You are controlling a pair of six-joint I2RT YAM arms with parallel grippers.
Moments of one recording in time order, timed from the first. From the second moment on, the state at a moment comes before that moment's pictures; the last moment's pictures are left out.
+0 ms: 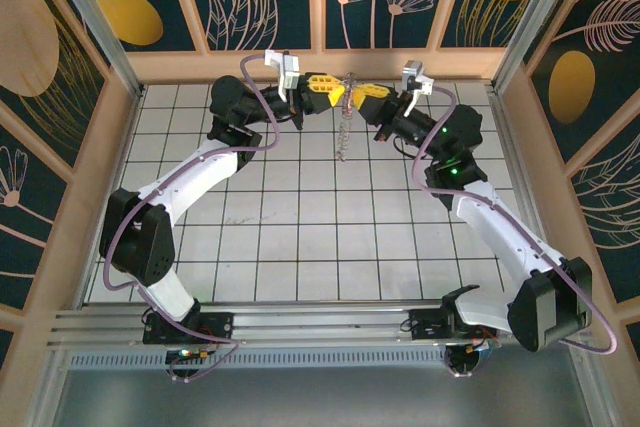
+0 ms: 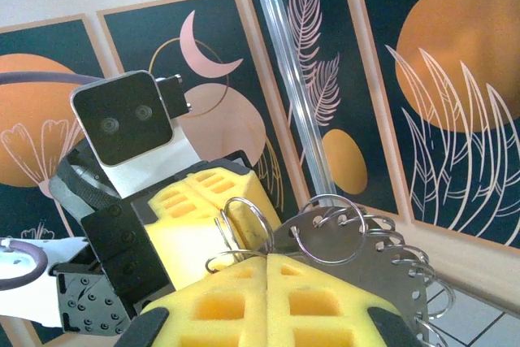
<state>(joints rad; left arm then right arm) -0.50 1.69 1.36 0.84 0.97 -0.37 0.40 1.23 0.99 0.58 -0.65 0.49</state>
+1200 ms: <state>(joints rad) -0.50 1.61 1.19 0.64 0.66 -0.23 0.41 0.97 0.40 0.34 -0.37 0.58</state>
